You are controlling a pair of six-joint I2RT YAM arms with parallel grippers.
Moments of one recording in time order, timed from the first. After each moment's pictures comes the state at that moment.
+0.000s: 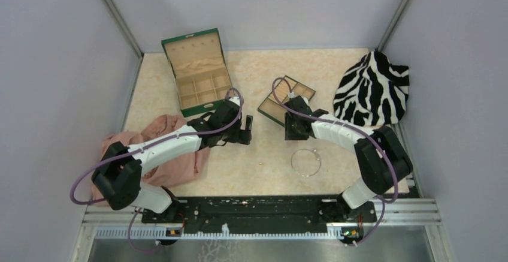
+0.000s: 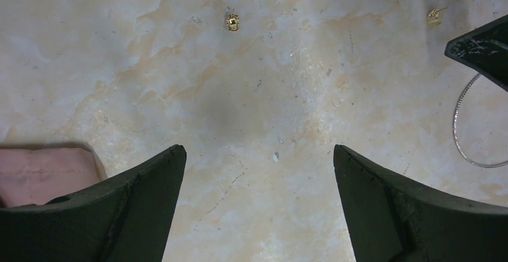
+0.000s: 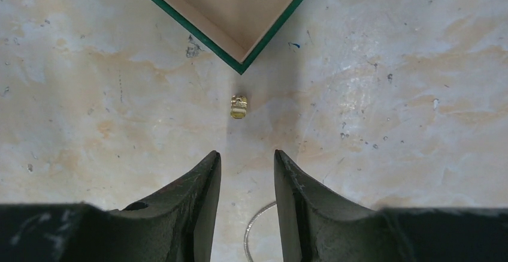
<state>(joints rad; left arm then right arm) -0.78 1.43 0.90 -0.32 -0.19 -0.47 0.57 1.52 0.88 -0.43 0.12 0.50</state>
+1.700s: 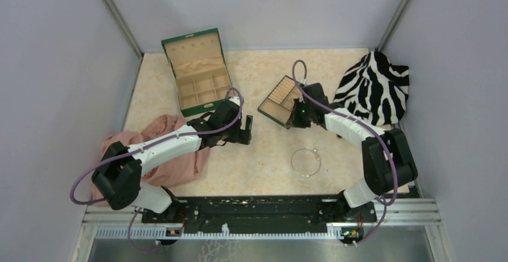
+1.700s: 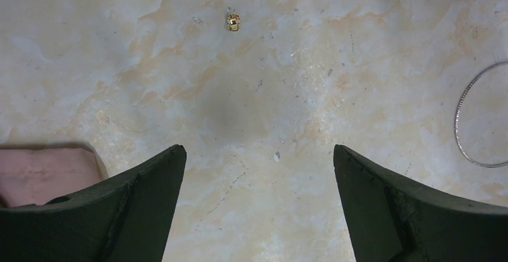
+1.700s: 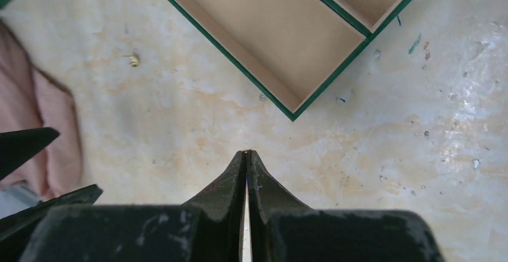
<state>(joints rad) -0.78 1.43 0.90 -0.32 -0.19 -0.46 0.42 1.52 0.93 -0.32 -0.16 0.55</state>
